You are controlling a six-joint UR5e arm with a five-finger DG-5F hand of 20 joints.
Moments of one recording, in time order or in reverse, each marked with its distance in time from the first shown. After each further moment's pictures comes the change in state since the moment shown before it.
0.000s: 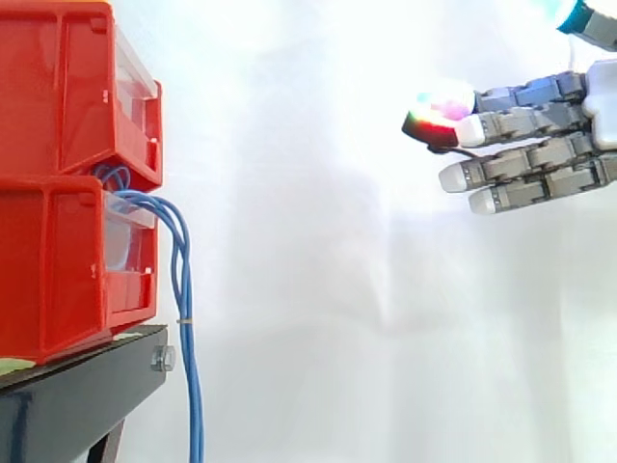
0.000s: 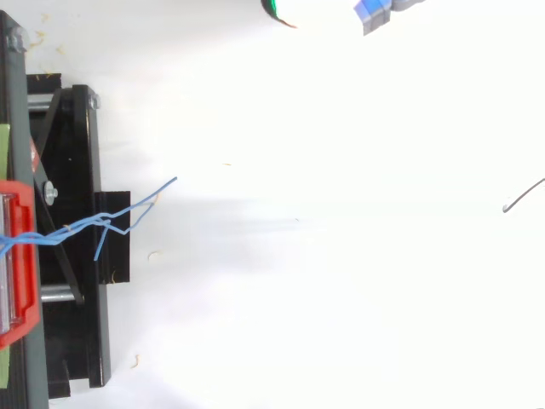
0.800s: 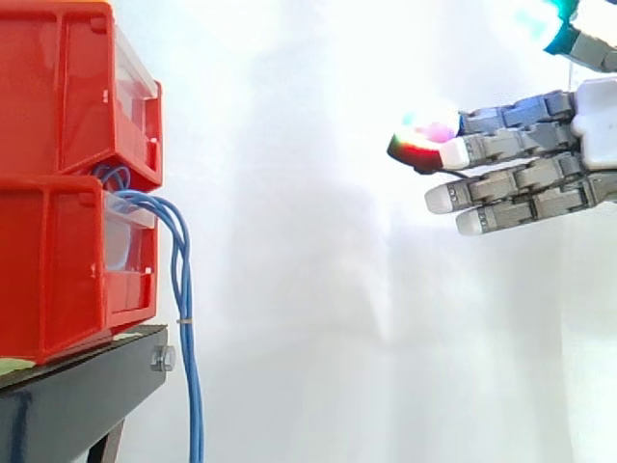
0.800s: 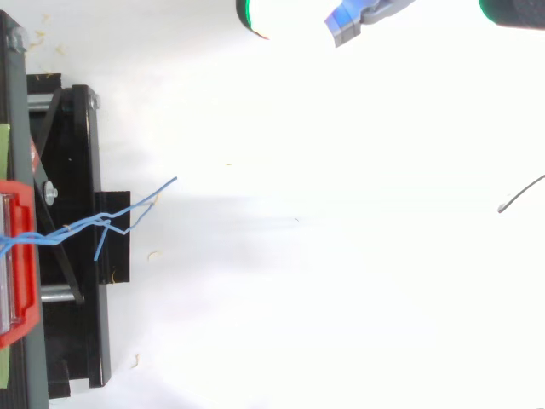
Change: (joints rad) arm 0.011 -0.033 0.000 0.030 0.025 -0.002
